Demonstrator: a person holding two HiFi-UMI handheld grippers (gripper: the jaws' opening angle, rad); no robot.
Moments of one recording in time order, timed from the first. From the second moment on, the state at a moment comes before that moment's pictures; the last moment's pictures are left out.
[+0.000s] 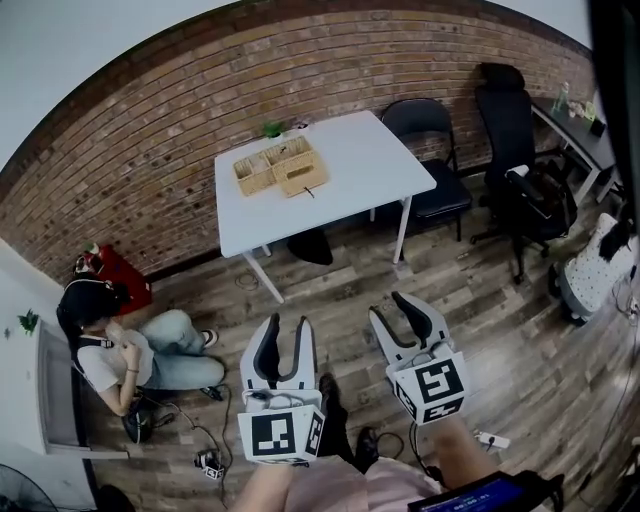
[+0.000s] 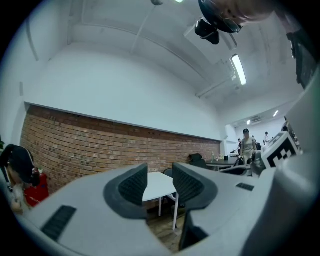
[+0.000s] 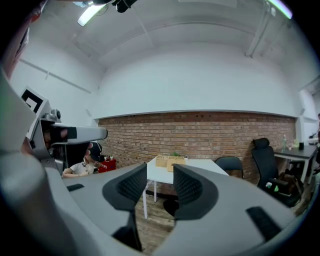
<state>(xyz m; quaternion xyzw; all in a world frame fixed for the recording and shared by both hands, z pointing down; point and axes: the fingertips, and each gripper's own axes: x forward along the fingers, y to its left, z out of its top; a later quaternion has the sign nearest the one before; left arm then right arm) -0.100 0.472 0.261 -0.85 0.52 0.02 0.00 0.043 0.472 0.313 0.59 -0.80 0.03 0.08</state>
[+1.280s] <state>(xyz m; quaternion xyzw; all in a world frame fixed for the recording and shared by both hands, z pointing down) -0.092 0.146 0.273 -0.87 0.50 0.02 -0.01 0.053 0.153 0.296 0.61 -0.79 0.01 0.09</state>
